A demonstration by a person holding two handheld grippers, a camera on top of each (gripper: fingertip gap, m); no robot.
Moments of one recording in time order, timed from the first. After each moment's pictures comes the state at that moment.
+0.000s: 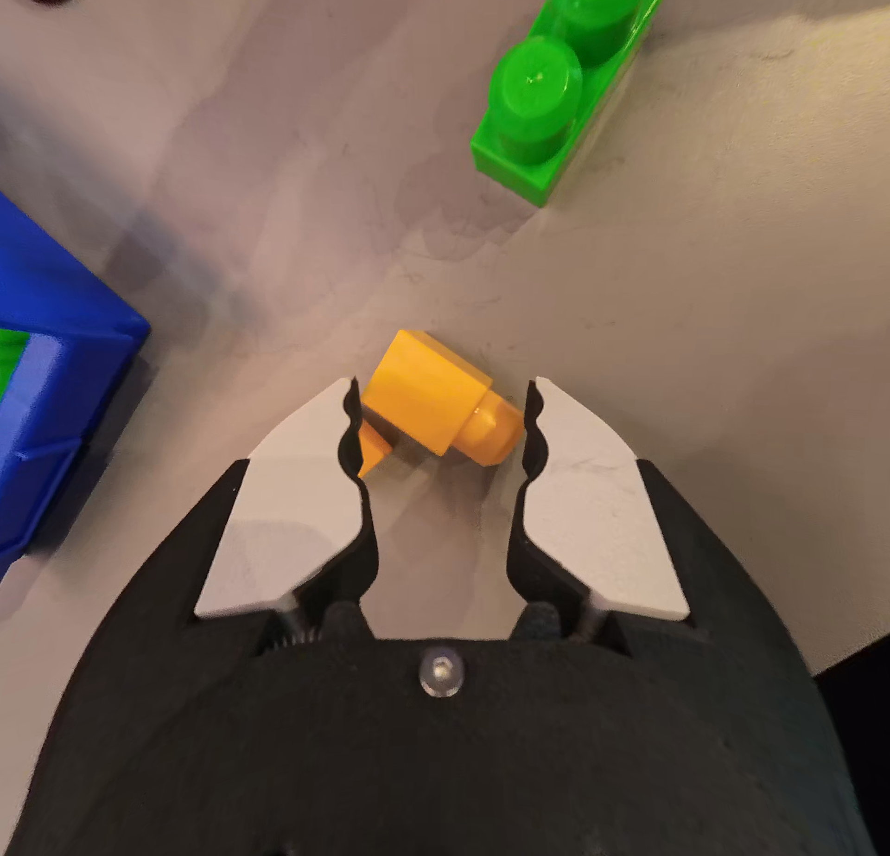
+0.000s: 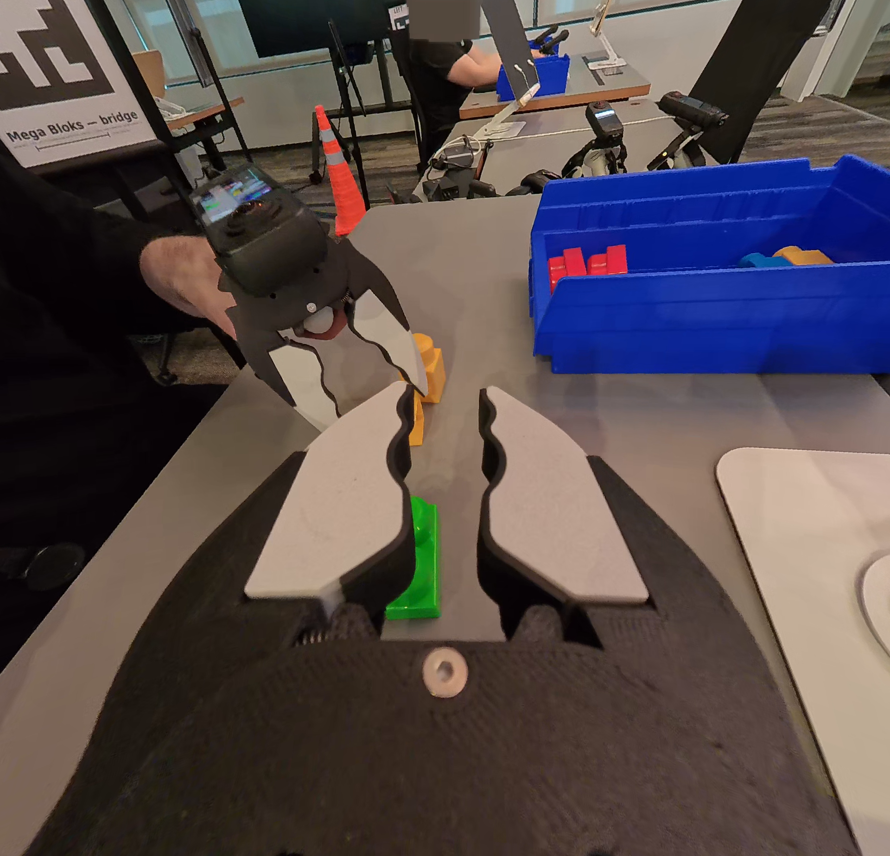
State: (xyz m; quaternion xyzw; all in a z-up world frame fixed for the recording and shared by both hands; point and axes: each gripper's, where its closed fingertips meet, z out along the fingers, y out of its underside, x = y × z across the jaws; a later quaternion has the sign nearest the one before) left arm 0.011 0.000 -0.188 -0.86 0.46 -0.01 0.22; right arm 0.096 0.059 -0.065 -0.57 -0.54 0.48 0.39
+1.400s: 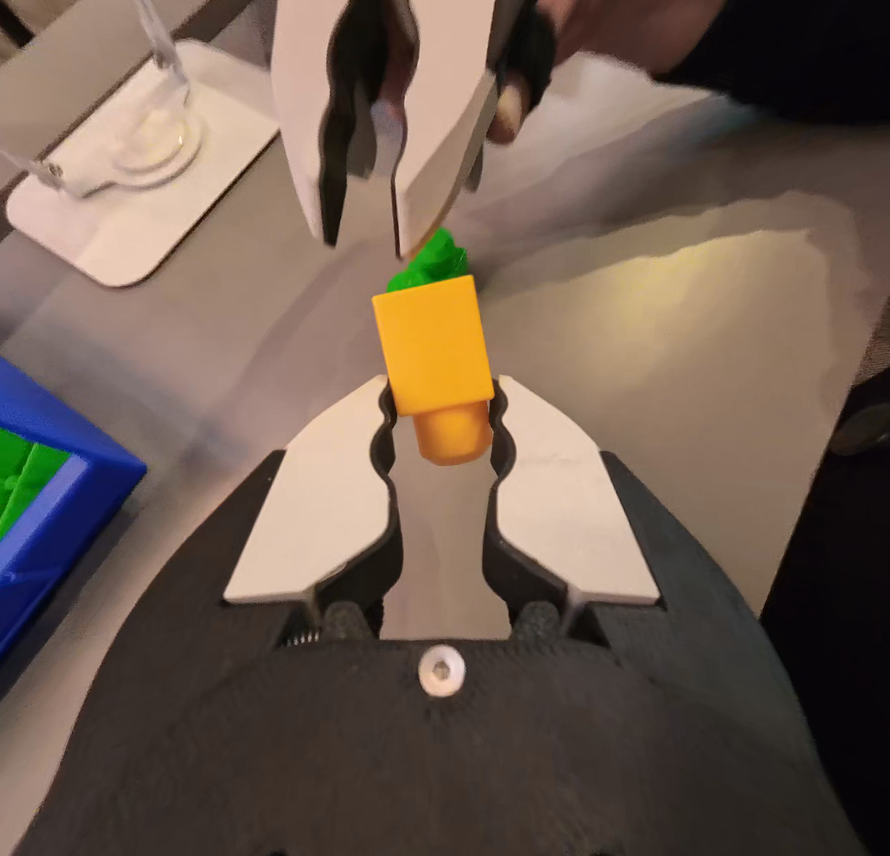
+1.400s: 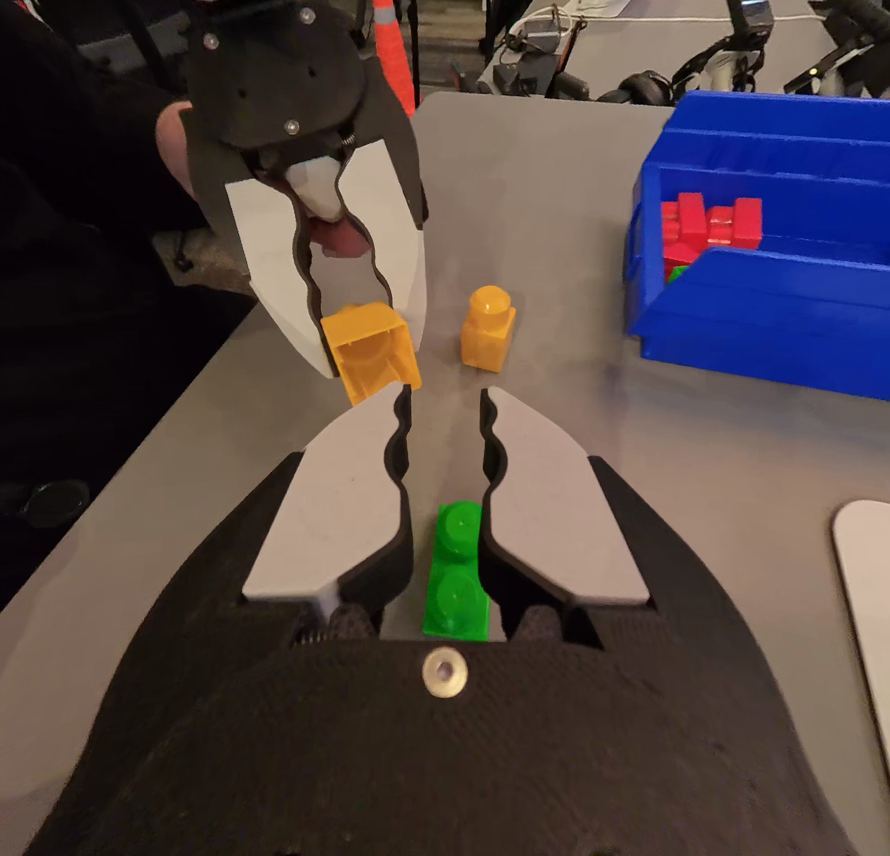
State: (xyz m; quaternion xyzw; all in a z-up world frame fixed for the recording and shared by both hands) left arm 0.046 -0.028 -0.126 -0.76 0.50 -0.19 0.38; right arm 0.065 0.011 -0.098 -0.54 -0.64 0.43 0.33
